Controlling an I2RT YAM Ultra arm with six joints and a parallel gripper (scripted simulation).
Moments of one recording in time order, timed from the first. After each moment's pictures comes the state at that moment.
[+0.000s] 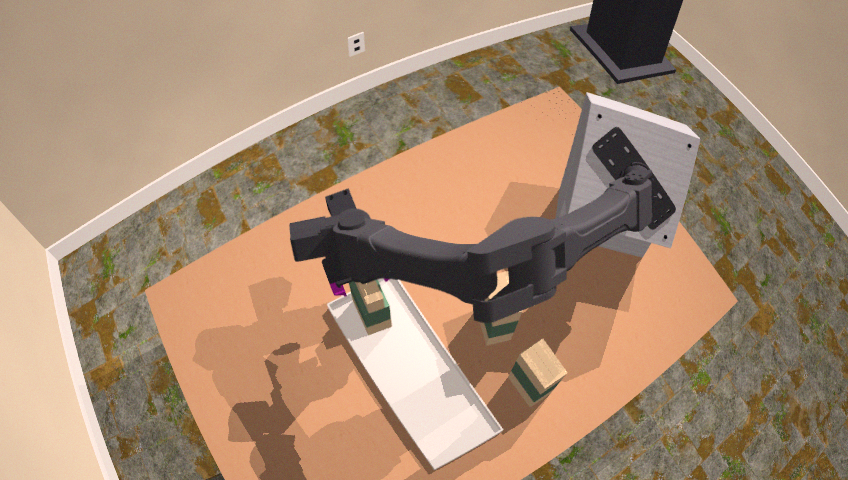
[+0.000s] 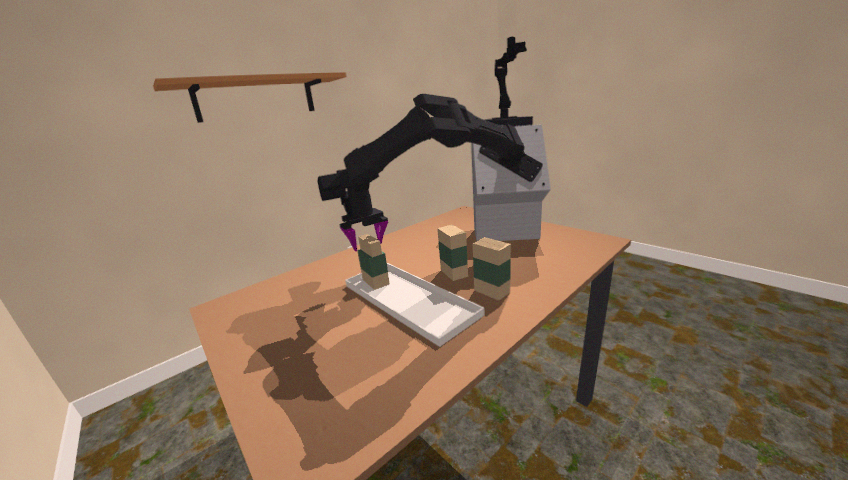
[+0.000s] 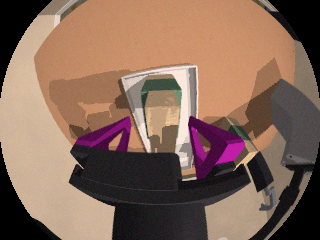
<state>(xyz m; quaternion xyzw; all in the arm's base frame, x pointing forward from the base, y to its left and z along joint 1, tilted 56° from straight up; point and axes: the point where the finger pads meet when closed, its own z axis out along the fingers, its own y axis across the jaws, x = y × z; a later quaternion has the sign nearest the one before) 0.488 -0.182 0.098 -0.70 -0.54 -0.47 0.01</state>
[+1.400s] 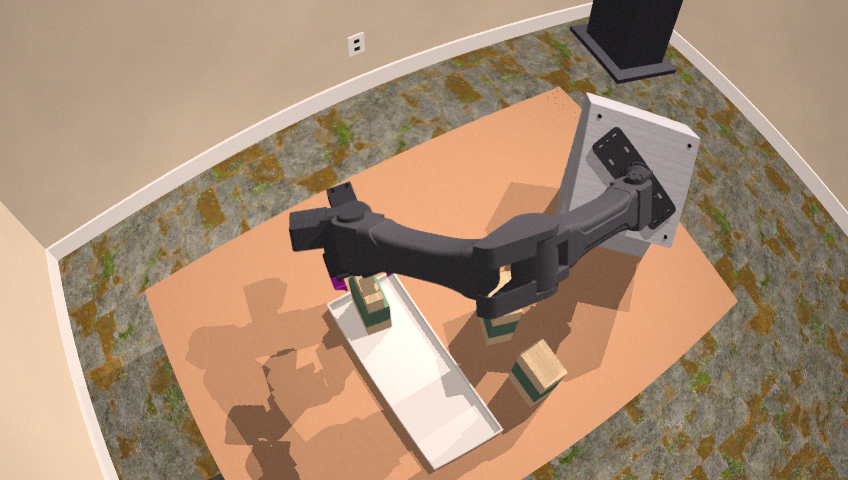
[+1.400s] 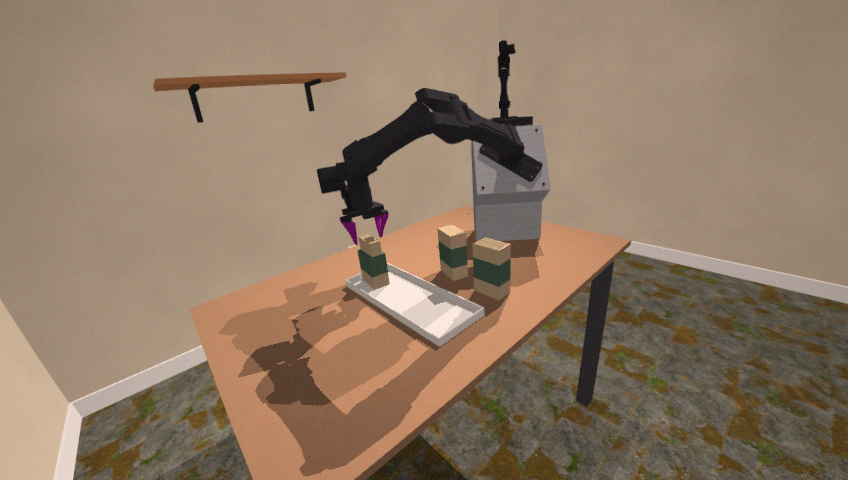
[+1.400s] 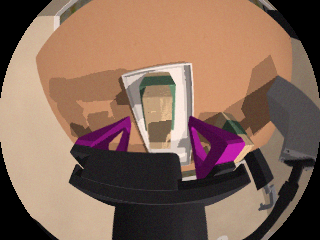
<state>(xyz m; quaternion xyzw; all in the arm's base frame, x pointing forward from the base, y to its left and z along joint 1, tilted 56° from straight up) 0.472 -0.189 0.107 -0.70 -0.53 -0.47 0.01</state>
